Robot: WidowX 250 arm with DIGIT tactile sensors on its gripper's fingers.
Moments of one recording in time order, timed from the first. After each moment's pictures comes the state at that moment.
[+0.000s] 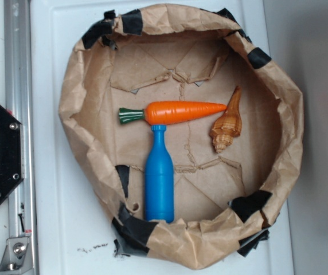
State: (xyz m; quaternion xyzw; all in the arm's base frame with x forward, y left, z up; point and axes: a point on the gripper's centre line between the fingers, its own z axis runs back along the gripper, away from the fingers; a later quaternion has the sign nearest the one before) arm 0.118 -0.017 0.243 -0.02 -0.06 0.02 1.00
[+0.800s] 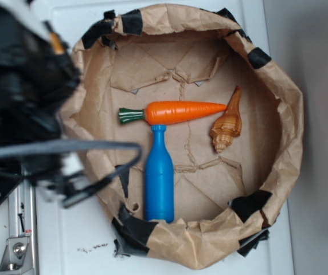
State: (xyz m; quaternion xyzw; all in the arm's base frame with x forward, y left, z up) arm 0.181 0.009 0.181 -0.03 0.00 0.26 0.96
